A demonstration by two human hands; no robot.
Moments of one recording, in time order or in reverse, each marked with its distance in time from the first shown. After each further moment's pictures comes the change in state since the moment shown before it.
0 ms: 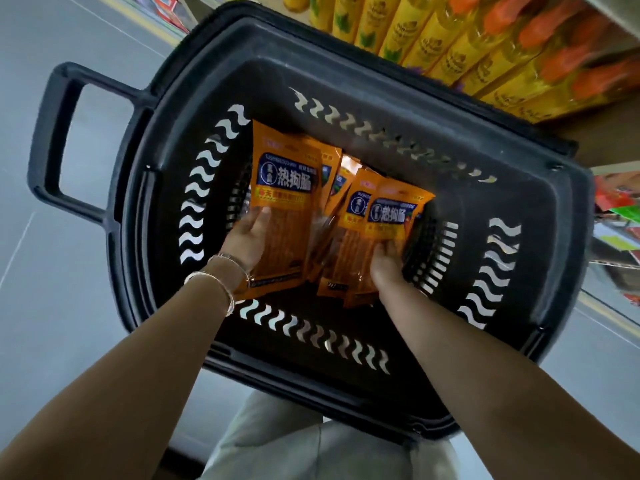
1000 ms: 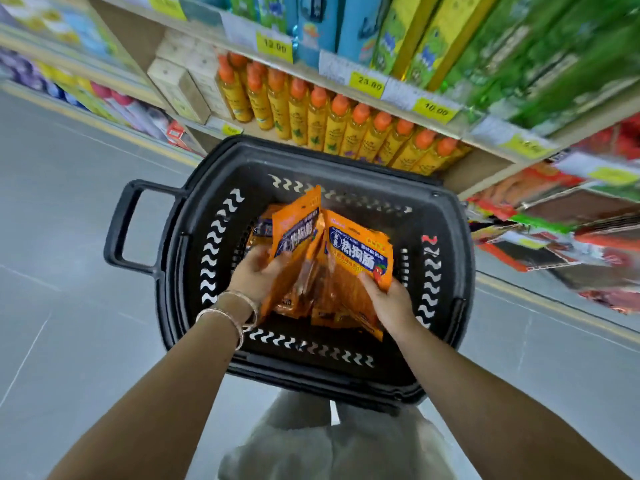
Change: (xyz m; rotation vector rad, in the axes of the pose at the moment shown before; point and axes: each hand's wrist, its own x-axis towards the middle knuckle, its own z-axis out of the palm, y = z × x) left_hand -0.109 0.059 -0.017 -0.231 -0.043 0.280; right_hand -0.124 0.002 -0.086 0.175 0.067 -0.395
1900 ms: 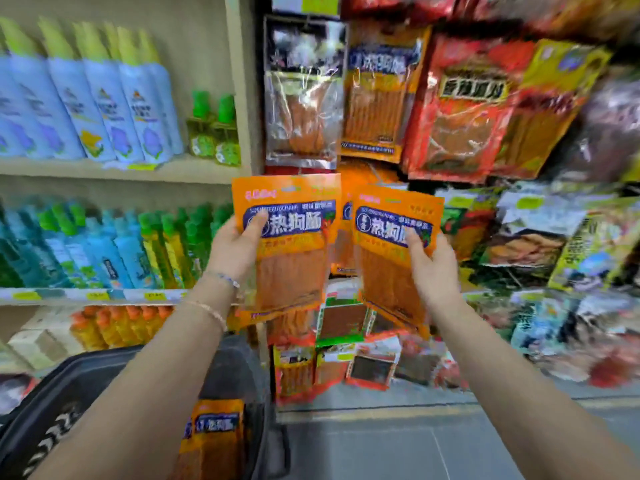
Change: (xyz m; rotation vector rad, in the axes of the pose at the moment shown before) left_hand -0.293 0.277 0.229 -0.126 -0.098 1.060; right_hand -0.220 -0.058 -0.455 0.303 0.934 -0.850
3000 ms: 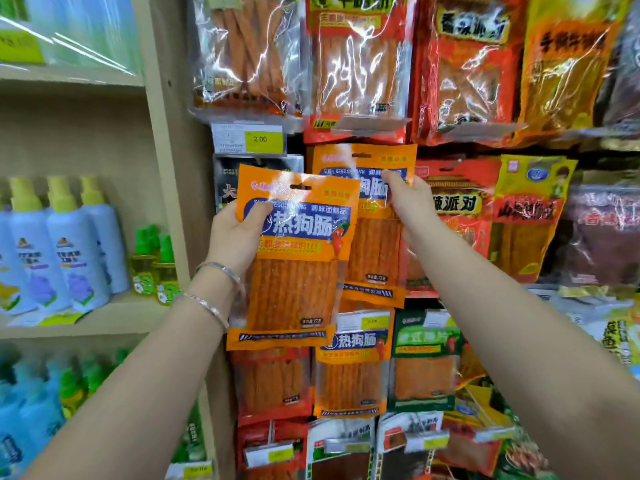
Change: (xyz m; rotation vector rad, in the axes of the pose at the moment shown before) left_hand 0.169 0.117 0.099 -0.265 -0.018 0.207; right_hand 0.278 -0.093 0.025 0.379 -0.024 0.061
